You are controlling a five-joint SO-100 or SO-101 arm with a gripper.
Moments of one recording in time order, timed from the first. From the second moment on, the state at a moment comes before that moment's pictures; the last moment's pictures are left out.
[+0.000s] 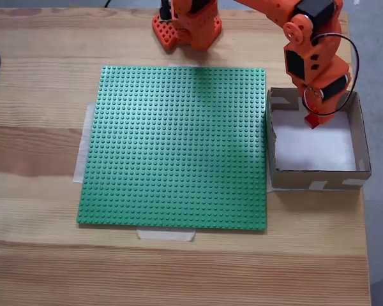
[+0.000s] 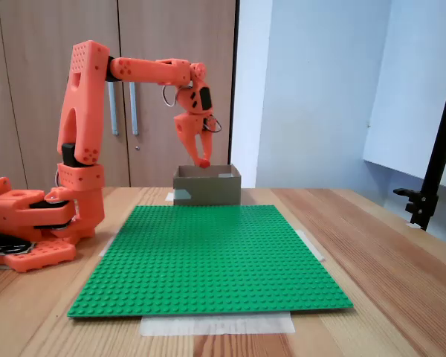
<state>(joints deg) -49.4 79.8 67.1 78.0 8.9</state>
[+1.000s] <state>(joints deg) -42.6 111.3 93.6 71.7 3.9</state>
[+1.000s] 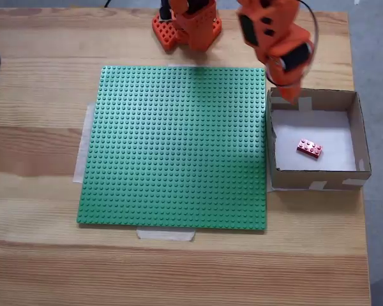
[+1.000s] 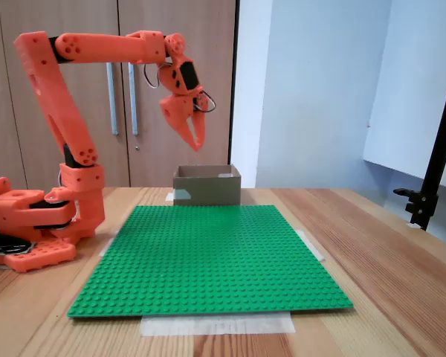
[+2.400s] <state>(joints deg) -15.2 165.0 144.4 64.5 -0.9</state>
